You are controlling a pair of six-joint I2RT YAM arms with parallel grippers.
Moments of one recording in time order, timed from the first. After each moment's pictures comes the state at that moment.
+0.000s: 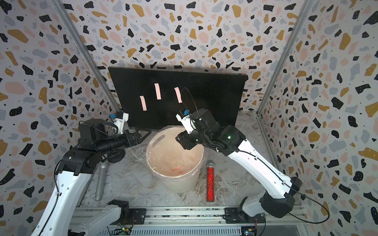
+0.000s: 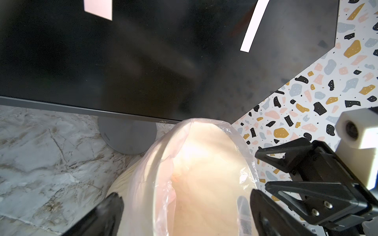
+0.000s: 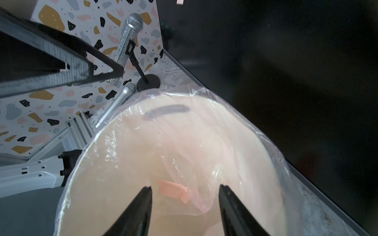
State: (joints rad) left arm -0.16 0.97 1.30 -0.81 0.59 -0.51; right arm 0.89 1.45 1.83 -0.97 -0.08 0.16
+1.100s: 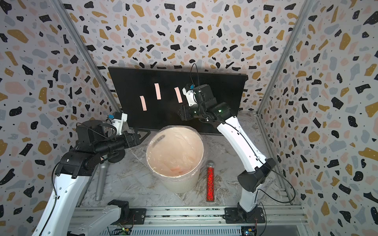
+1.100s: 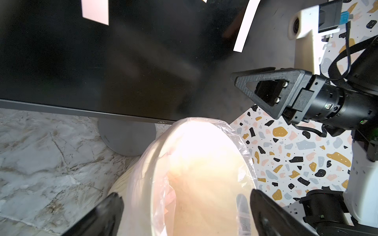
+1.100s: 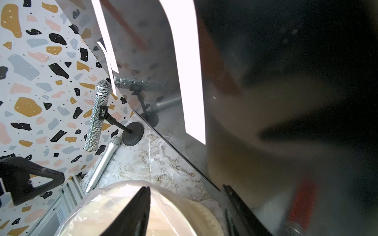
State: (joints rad) left arm -0.16 0.94 1.30 -0.81 0.59 -0.49; right arm 0.67 1.79 2.20 -0.93 -0.21 0.25
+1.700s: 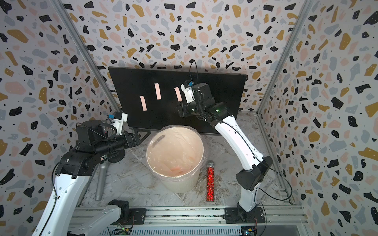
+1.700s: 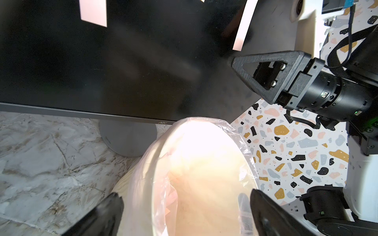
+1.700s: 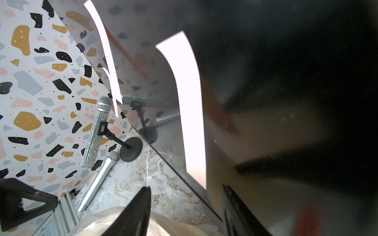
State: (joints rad) left arm -0.16 0.94 1.30 -0.81 0.59 -0.48; right arm 0.67 1.81 2.20 -0.81 -0.19 0.24
